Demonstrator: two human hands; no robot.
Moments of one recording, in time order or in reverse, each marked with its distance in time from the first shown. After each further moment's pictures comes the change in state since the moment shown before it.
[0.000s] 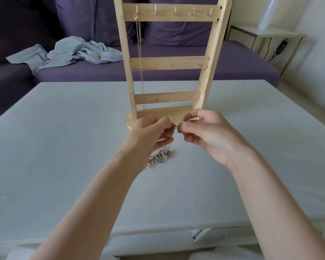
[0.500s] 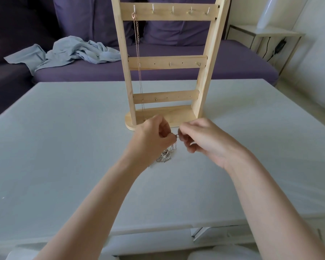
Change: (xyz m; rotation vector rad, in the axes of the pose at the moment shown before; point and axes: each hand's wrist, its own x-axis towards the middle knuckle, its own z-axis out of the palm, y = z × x) left_hand 0.003 -0.010 -0.002 0.773 0.049 0.346; right_hand -0.003 0.005 0.001 -0.352 -0.057 0.057
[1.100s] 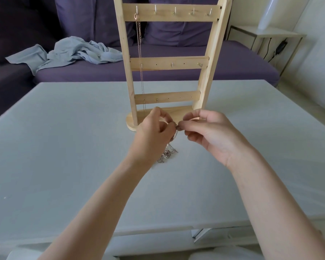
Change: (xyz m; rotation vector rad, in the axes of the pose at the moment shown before) left_hand -0.002 0.005 0.003 -0.276 0.062 -0.008; right_hand 0.002 -0.002 -0.005 0.375 0.091 -0.048
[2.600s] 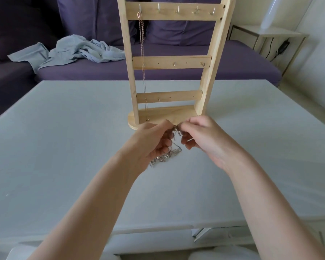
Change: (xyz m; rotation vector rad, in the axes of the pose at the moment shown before) left_hand 0.000 0.005 -0.008 -0.456 -0.136 -0.495; right_hand 0.003 0.007 0.012 -0.336 -0.040 -0.028
